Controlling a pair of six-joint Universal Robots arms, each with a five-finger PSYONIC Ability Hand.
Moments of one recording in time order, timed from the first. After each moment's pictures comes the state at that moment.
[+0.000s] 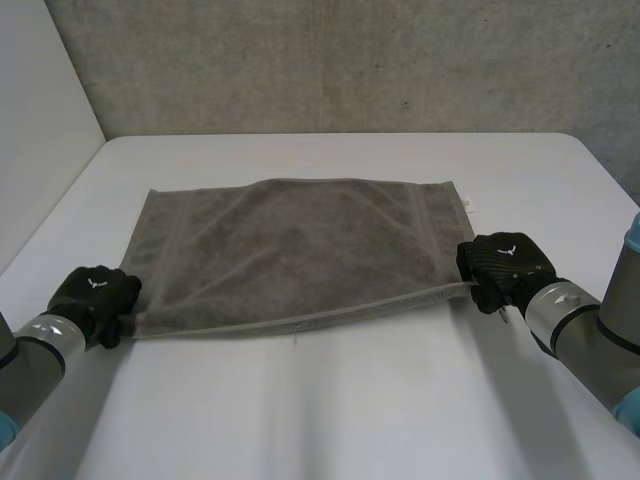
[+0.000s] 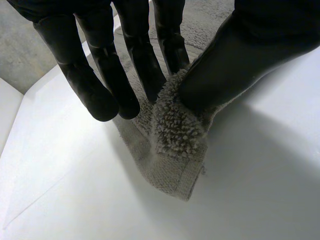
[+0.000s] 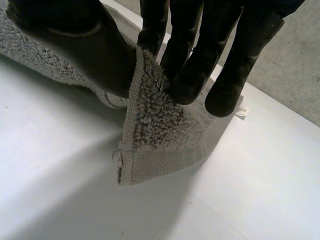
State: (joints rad) left arm 4.73 -1.94 -1.95 3.45 -1.33 3.71; right arm 1.80 -1.20 1.75 -0.18 1.32 2.80; left_hand 1.42 1.49 1.52 1.51 1.47; right_hand 1.34 1.32 1.33 1.34 1.18
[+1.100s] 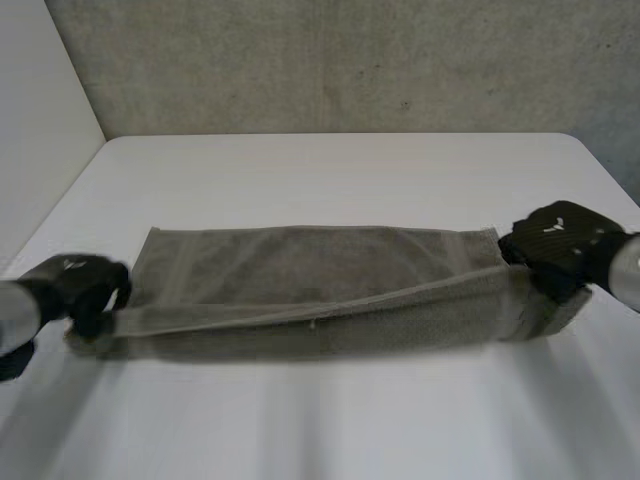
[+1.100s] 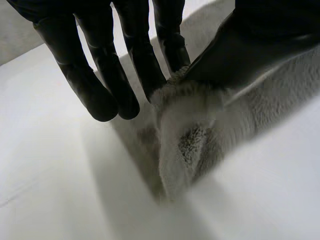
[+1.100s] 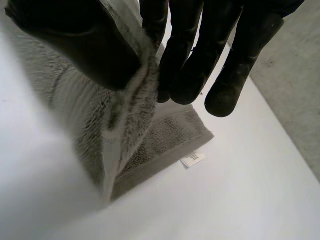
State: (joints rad) left arm 4.78 -1.78 -1.75 2.89 -1.21 3.64; right arm 1.64 -1.36 1.53 0.41 1.15 2.26; left_hand 1.42 1.50 1.53 1.51 1.49; right_hand 1.34 1.33 1.33 1.34 1.18
